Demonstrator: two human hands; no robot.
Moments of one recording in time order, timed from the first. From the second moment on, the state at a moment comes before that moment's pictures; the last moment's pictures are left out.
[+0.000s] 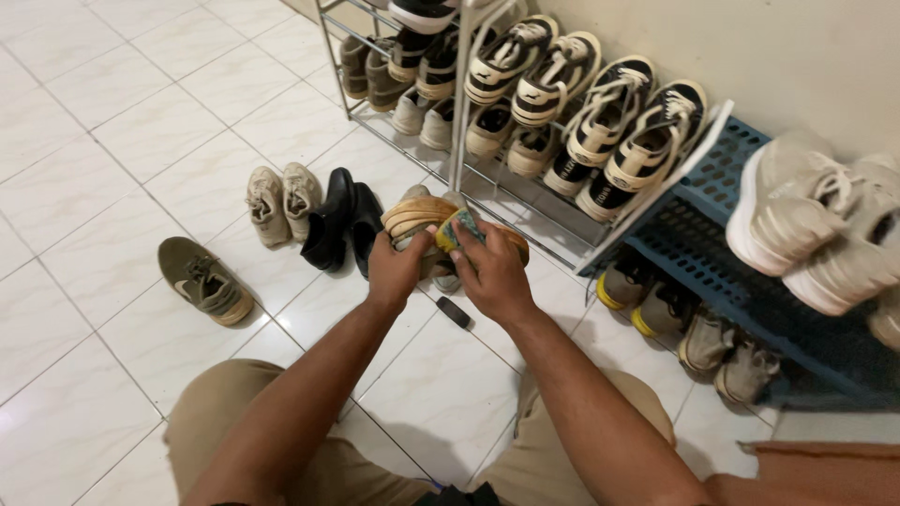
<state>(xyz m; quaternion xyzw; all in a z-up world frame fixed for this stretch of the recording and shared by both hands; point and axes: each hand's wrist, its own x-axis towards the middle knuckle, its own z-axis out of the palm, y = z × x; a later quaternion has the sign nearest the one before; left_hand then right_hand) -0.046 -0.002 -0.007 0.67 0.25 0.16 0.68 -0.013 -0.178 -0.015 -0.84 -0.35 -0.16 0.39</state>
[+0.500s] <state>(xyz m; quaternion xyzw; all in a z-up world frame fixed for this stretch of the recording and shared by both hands) -0.033 0.019 -0.041 0.54 0.24 0.14 0.79 0.000 -0.168 0.008 -0.86 -0.35 -0.15 0.32</state>
